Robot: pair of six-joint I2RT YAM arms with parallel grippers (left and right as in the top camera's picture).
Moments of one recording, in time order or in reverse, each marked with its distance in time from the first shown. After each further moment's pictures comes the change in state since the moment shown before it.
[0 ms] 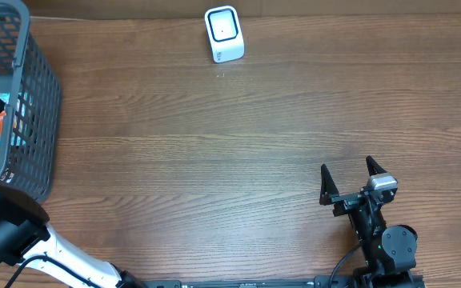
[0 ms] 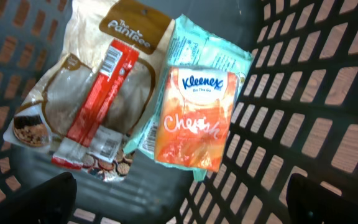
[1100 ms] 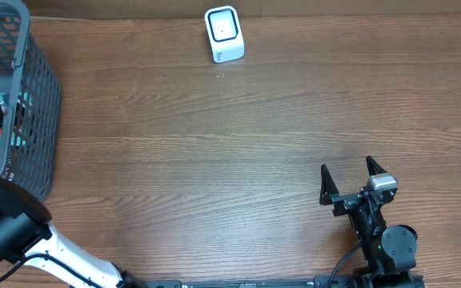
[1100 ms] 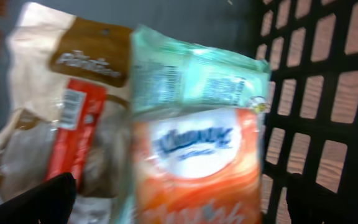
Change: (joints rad) left arm -0.029 0.001 -0.301 0.311 0.041 0.194; right arm 0.000 0.000 0.000 0.001 0.000 0.001
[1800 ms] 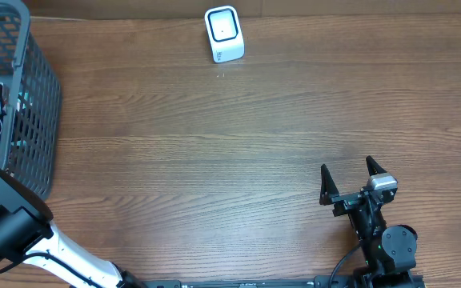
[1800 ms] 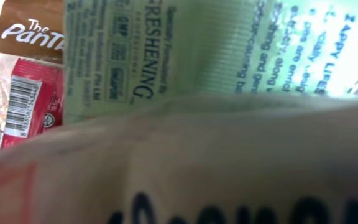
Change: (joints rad) left arm -0.019 0.000 -0.220 0.199 -0.054 0.028; right arm 0.000 0.000 0.000 0.000 0.000 0.000
